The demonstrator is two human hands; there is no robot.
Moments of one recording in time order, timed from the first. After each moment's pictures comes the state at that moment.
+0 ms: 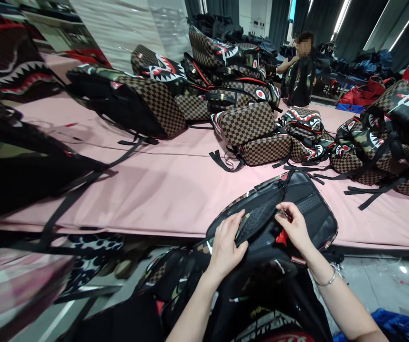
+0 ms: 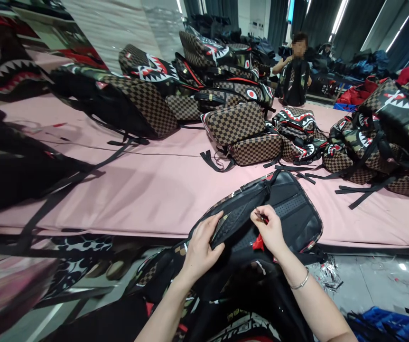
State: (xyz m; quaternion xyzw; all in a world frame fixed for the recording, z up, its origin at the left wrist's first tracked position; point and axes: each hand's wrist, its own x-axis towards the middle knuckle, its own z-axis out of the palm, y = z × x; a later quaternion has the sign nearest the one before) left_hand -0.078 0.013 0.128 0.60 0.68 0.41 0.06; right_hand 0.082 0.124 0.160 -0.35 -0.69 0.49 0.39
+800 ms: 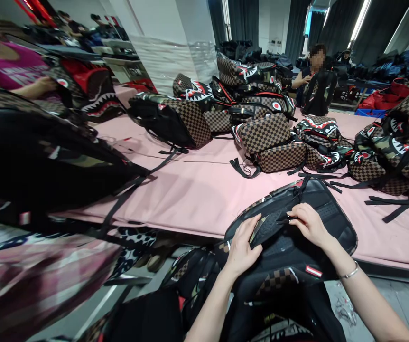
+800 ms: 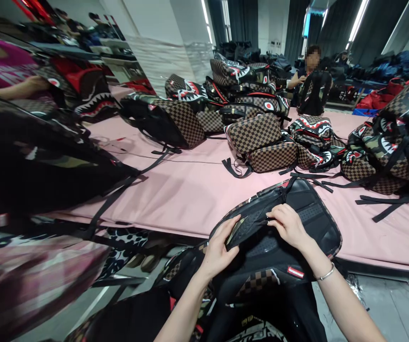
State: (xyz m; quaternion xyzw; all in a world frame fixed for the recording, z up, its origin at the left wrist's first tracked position) left_hand -0.080 0.006 0.131 0.58 0.66 0.45 0.14; right_hand 0.101 0.169 0.159 -0.11 -0.91 0.21 0.33
